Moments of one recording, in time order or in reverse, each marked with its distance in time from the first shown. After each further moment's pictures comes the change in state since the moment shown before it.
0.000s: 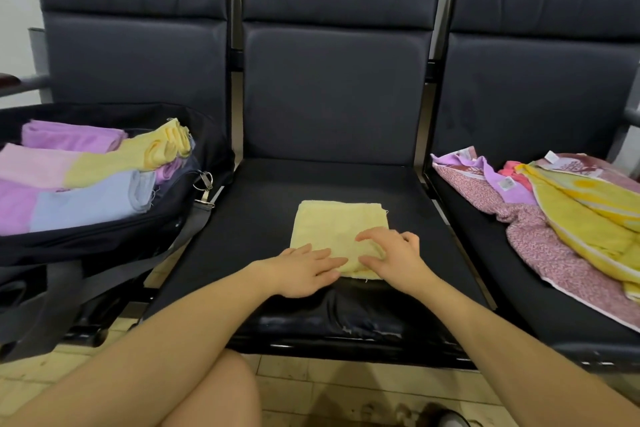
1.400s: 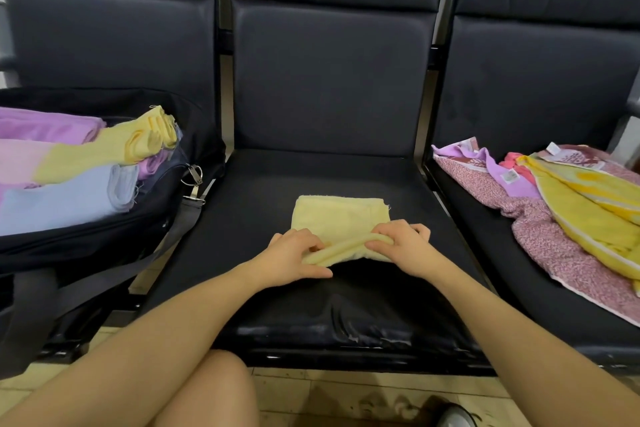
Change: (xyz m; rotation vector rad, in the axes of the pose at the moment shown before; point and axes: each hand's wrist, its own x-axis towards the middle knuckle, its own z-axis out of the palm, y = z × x) left_hand 0.031 -0.043 0.011 -0.295 0.377 0.058; right_hand 0.026 0.017 -0.006 0.047 -0.127 0.122
